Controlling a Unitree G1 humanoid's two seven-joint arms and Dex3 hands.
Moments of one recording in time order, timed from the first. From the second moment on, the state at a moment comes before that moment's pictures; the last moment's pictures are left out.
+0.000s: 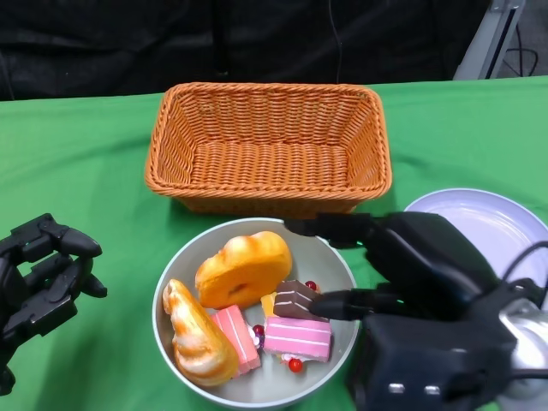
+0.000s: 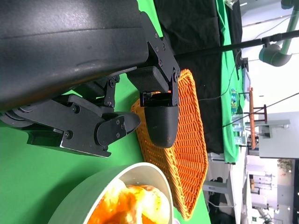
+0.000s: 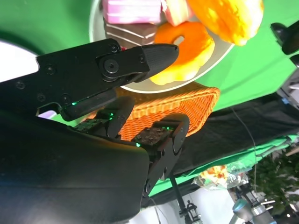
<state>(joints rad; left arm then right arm) -0.09 0.21 0.27 0.35 -0.29 -0.21 -0.41 -0.15 -0.20 0.41 -0.50 -0.71 0.30 0.36</state>
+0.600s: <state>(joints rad) -0.12 0.21 0.27 0.41 -0.28 -0.24 -0.41 -0.32 -0.09 0.54 -0.19 -0.79 0.29 0.30</state>
